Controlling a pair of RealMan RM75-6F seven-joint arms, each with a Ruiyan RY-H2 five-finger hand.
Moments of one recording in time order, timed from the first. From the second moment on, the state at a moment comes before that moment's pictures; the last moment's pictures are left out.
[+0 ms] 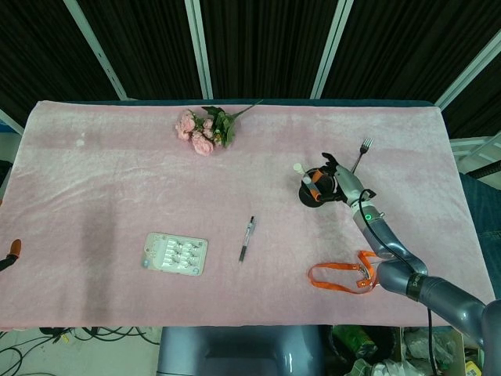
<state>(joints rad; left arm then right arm) -0.09 -1.15 -0.17 -1.56 1.31 1.50 0.04 0.81 -1.51 0.34 -1.06 -1.13 0.52 0.61</state>
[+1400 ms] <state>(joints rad) -0.09 -1.15 -0.17 -1.57 1.31 1.50 0.04 0.80 -1.38 0.40 -1.17 -1.06 0.51 0.60</state>
